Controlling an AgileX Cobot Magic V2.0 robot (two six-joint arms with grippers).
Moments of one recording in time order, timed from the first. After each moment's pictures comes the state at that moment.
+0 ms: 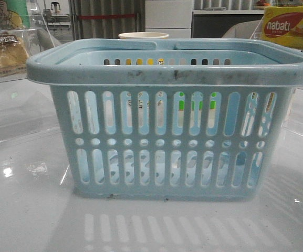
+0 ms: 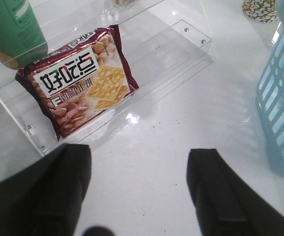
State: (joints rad) left arm -0.05 0.72 -0.68 -0.02 0.67 0.05; right arm -0.02 0.99 -0.67 0.07 0.56 -0.10
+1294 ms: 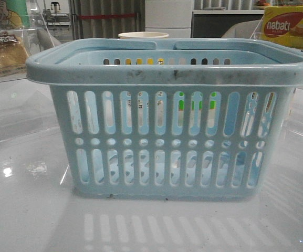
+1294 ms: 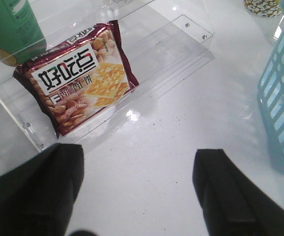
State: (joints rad) left arm -0.05 0.73 -0.68 -0.01 0.67 0.05; right arm -0.19 1.86 -1.47 0.05 0.50 -0.09
